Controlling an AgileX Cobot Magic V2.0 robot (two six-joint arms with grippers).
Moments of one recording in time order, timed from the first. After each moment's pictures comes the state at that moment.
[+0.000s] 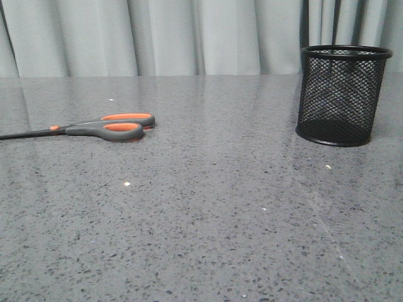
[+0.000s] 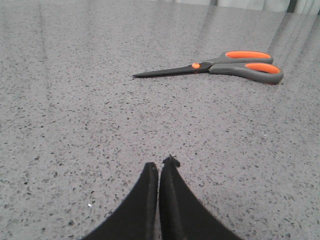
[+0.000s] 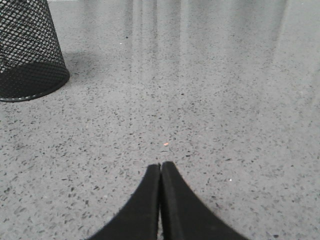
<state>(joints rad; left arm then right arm) -0.23 0.00 0.00 -0.02 0.34 -0.11 -0.09 -0.01 0.01 0.06 0.32 -0.06</state>
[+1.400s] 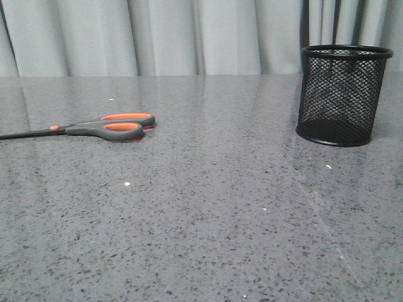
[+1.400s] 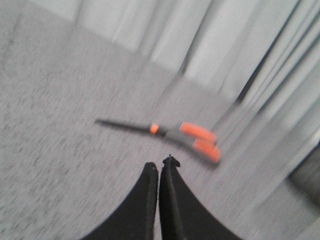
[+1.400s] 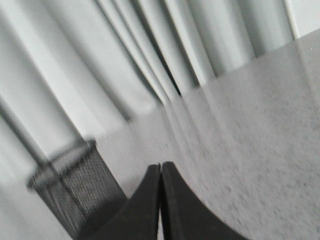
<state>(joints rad) -0.23 0.00 0.00 -0.45 0.11 -0.11 -0.09 -0.01 0.01 0.53 -0.04 -0.06</state>
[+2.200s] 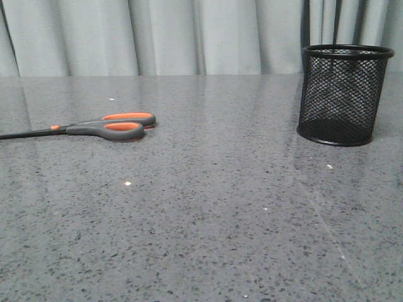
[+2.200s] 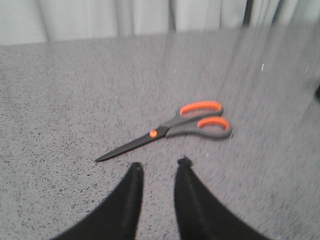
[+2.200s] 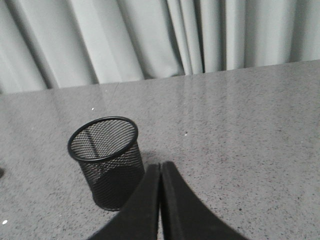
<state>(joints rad) -0.23 0.51 -0.48 -0.33 0.43 0.33 -0.06 0.31 -0.52 0.31 0.47 -0.19</state>
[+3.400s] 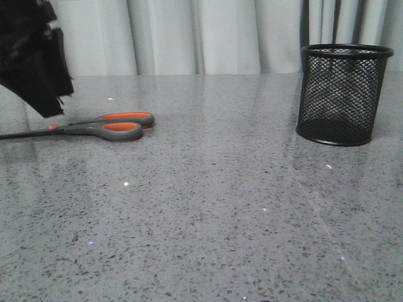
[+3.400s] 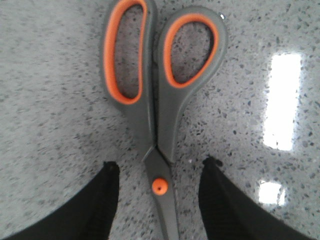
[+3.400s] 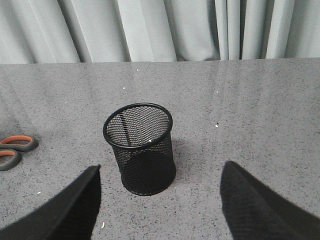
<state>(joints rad) -0.28 1.70 -1.40 -0.22 1.04 1.35 0.05 0.38 -0.60 0.29 0.54 -0.20</state>
